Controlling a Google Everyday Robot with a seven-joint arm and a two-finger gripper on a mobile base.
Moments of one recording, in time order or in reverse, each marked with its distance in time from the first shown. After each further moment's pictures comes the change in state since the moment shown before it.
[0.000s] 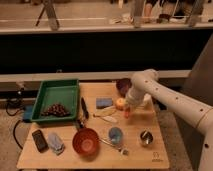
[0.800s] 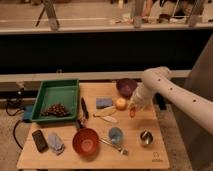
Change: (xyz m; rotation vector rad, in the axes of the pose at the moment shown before) arm -0.018 0.015 -0.061 0.053 0.044 -0.012
